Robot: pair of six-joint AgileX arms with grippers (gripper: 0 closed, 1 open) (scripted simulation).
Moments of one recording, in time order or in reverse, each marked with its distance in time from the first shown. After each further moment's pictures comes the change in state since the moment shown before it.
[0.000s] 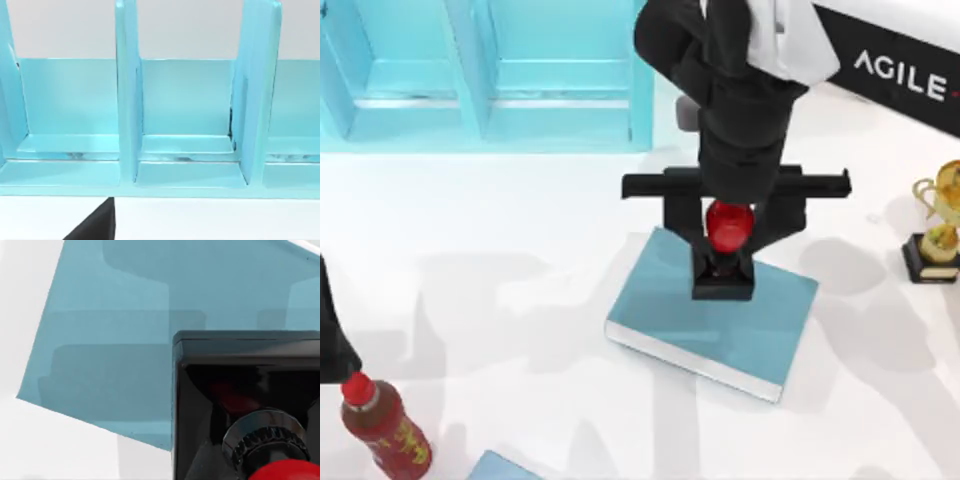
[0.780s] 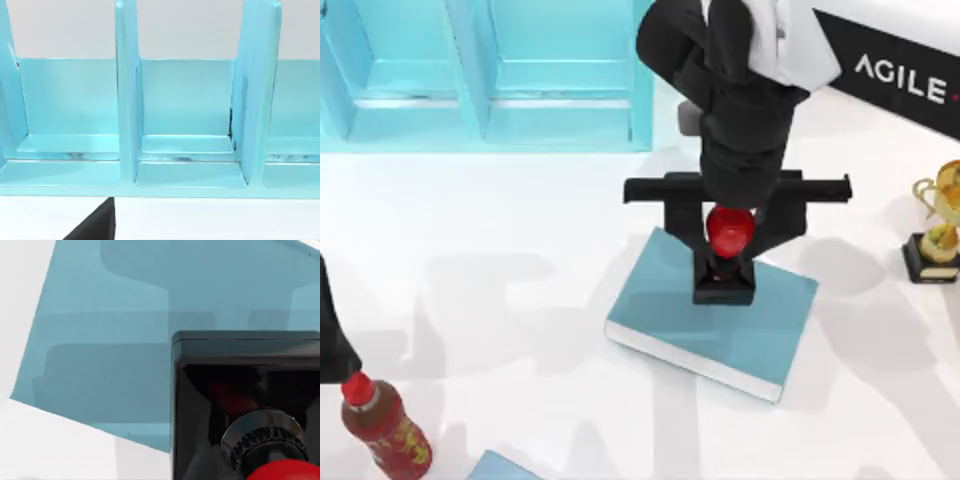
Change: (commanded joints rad) left arm 0.000 0.000 0.000 0.000 0.000 0.000; right arm -0.001 -0.001 -0.021 0.018 -0.002 0.000
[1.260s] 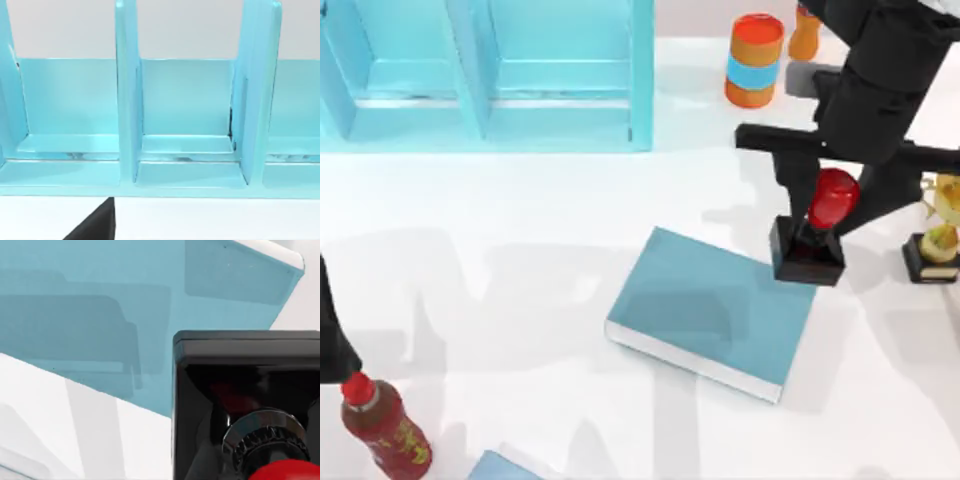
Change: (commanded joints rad) left arm 0.000 0.000 0.000 0.000 0.000 0.000; right arm -0.221 -0.138 -0.073 -0.107 -0.174 -0.203
